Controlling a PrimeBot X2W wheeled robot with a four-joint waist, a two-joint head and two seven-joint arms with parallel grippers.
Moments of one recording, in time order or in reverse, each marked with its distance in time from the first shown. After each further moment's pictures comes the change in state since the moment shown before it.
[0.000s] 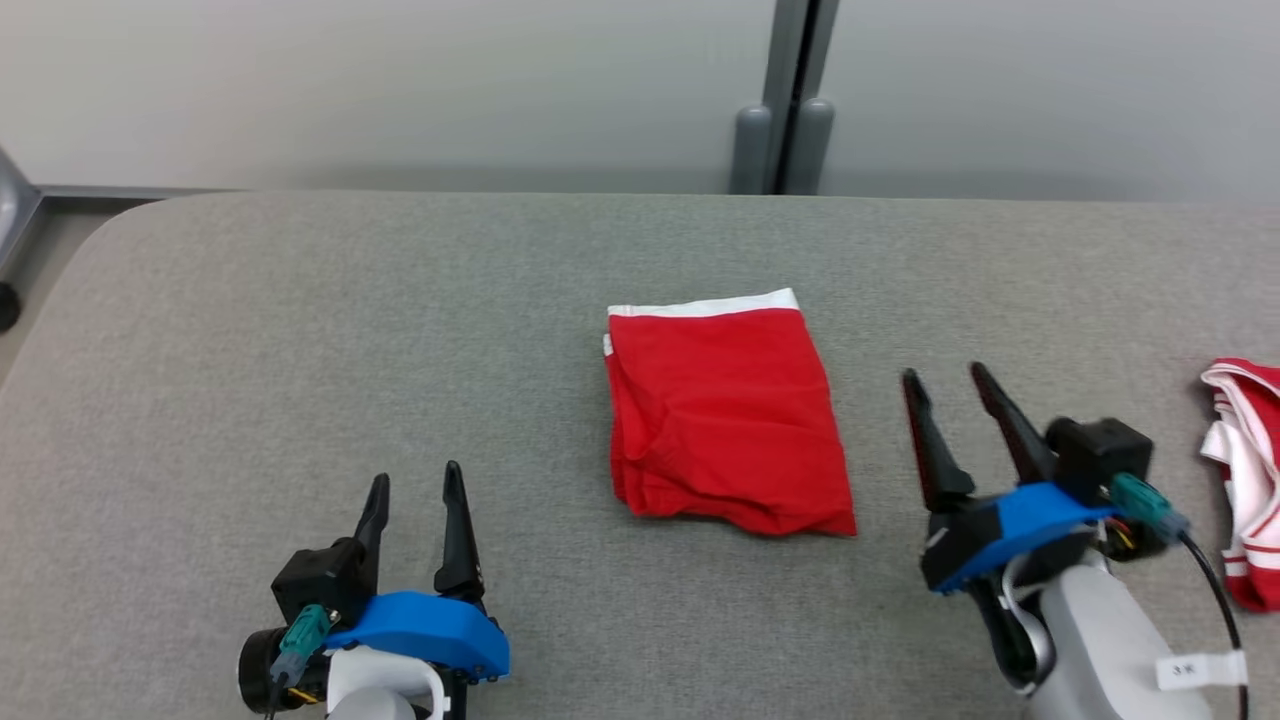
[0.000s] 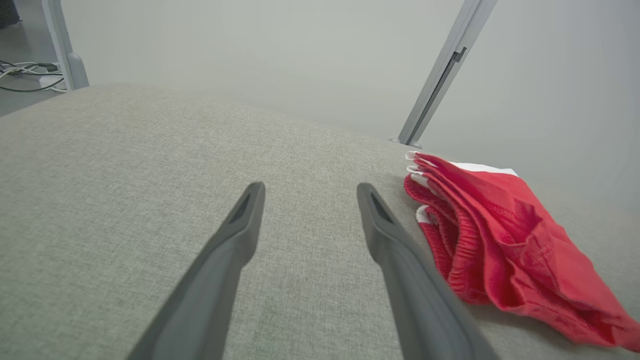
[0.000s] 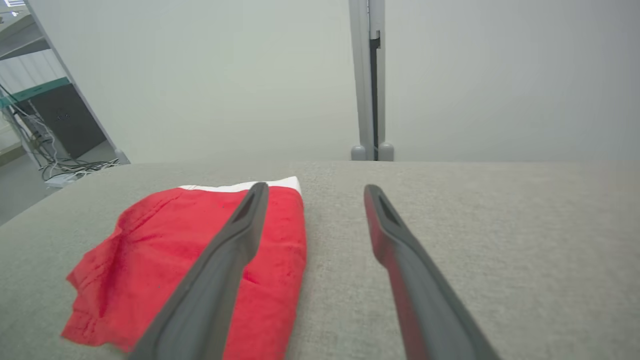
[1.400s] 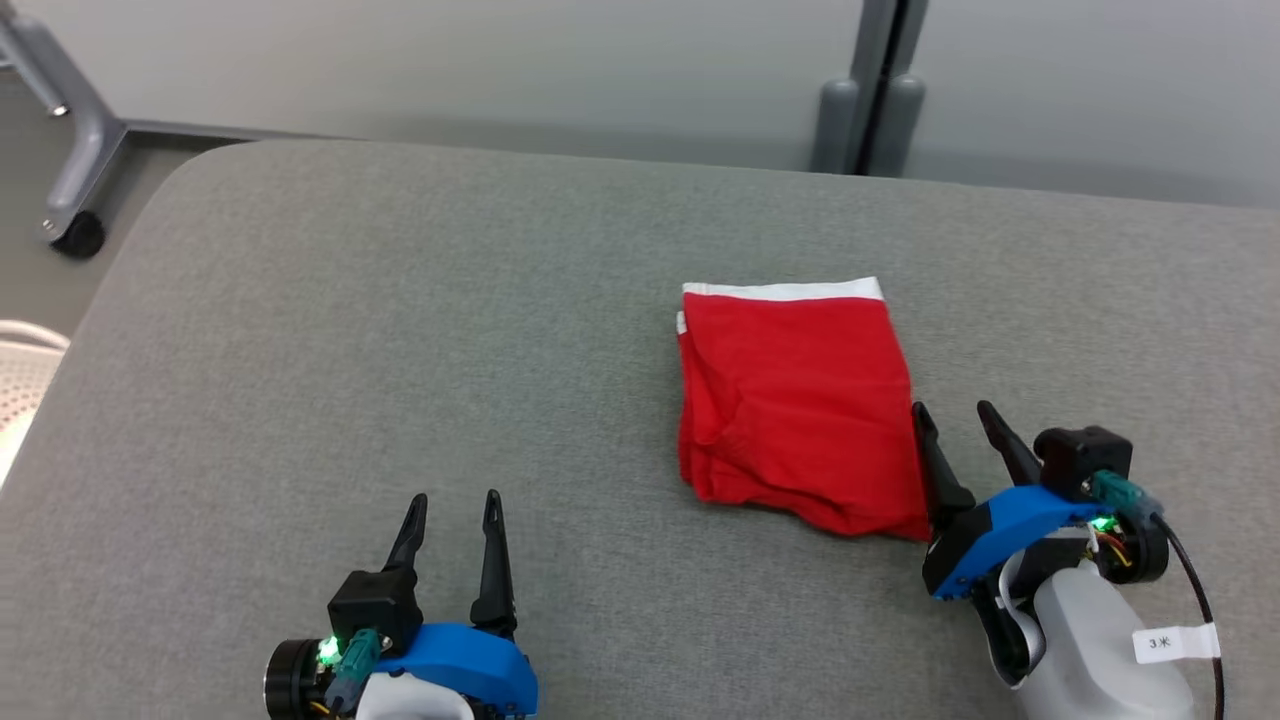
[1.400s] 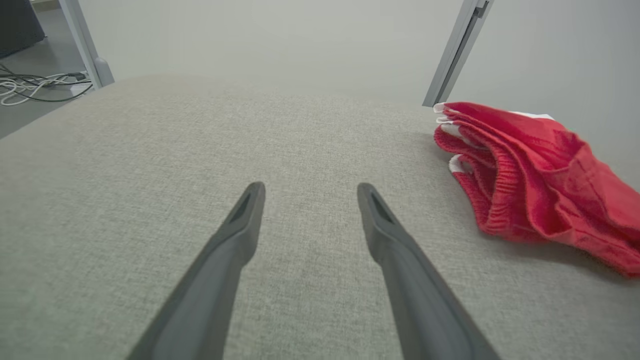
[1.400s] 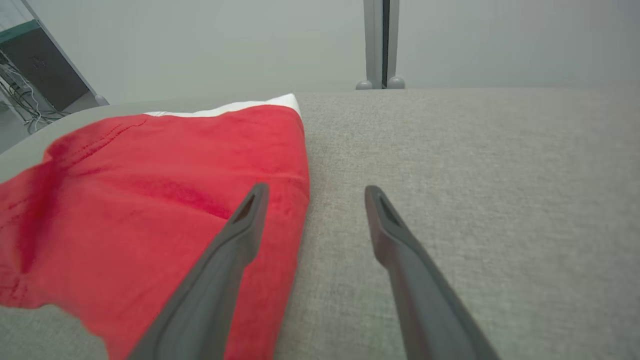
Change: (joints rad) left arm 0.041 0.000 -0.053 -0.005 0.106 0.008 0.000; right arm -0.040 0.028 -0.090 0.201 -0.081 0.000 0.000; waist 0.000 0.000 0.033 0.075
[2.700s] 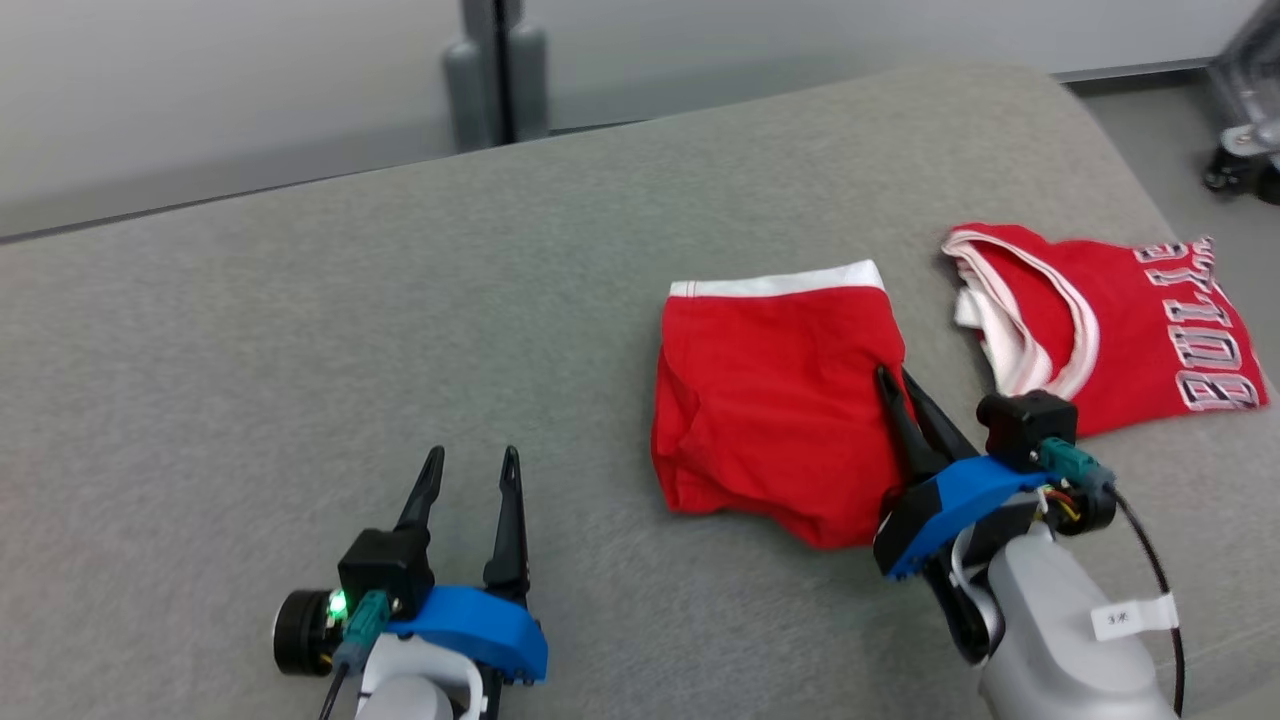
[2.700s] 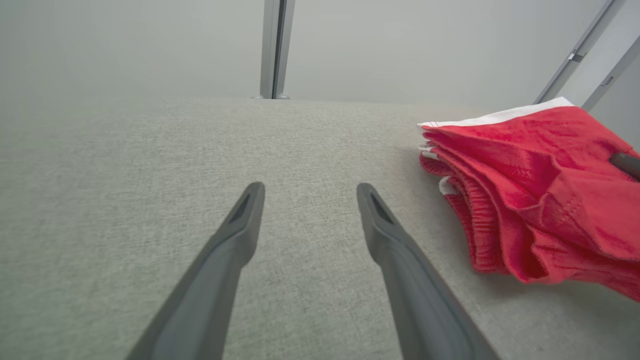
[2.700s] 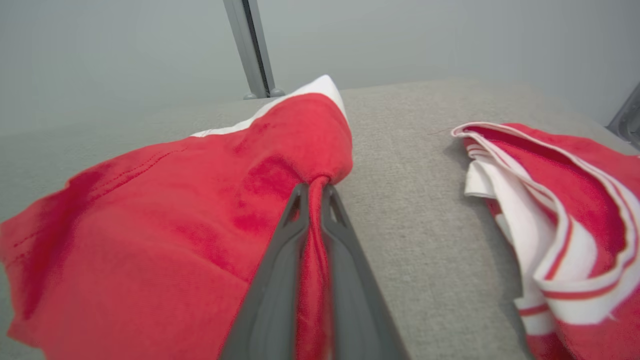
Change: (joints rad) left arm -0.066 0.000 -0.024 -0.009 0.008 -0.031 0.000; right arm -0.082 -0.005 0.139 -0.002 0.064 0.000 -0.002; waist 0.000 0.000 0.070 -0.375
